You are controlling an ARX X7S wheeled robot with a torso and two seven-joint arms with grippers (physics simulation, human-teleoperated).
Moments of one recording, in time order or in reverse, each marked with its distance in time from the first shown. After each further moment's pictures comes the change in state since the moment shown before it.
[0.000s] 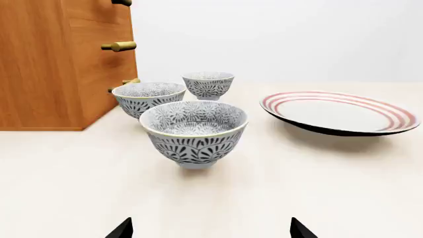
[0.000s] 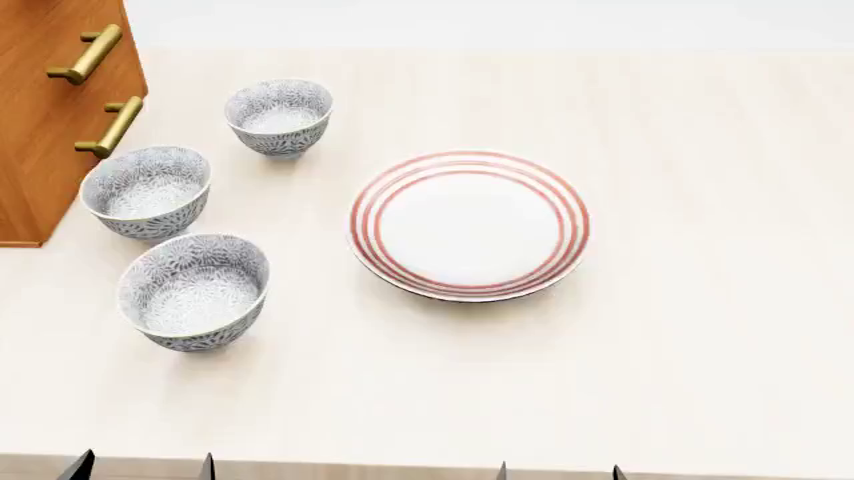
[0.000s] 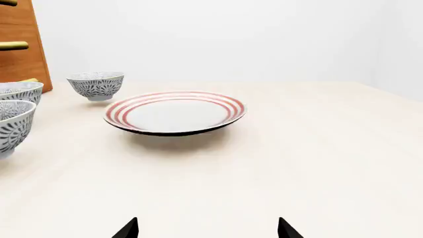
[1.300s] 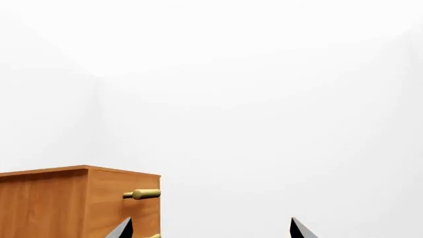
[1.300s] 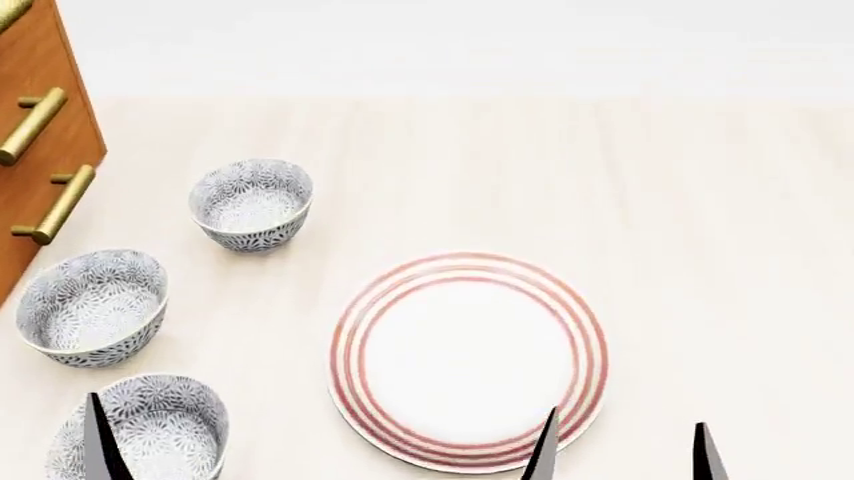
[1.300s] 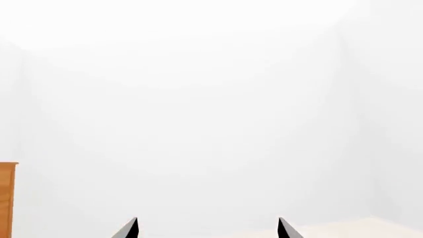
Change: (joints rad) left arm 0.093 -0.100 0.073 0.129 0.138 0.589 -0.260; right arm -0.075 0.083 -0.079 -0.070 0.121 -0.566 0.119
